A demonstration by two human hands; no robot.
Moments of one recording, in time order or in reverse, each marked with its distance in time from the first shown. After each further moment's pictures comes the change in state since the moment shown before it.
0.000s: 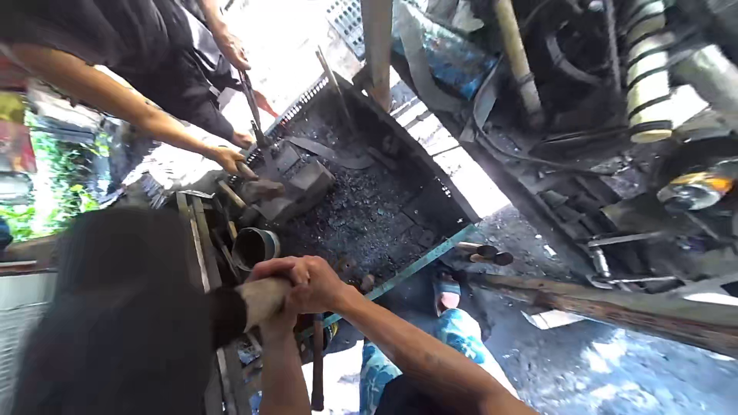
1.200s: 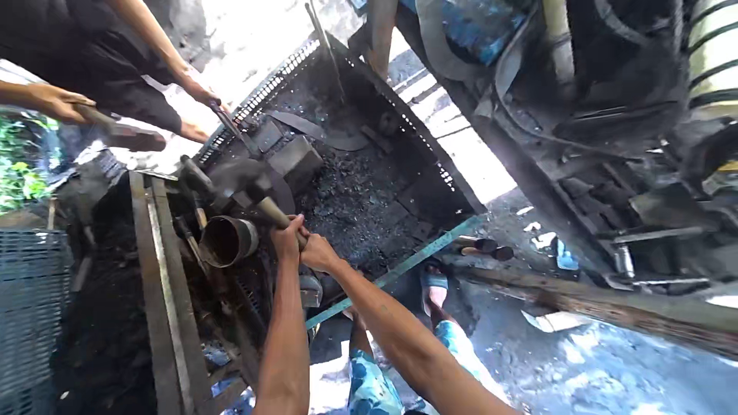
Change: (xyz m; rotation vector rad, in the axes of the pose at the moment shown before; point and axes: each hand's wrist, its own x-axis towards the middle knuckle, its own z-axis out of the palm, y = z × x) left_hand -0.040 -0.262 -0.051 0.104 0.347 -0.627; right_hand -0.010 0.208 0.041 -0.092 -0.135 0.734
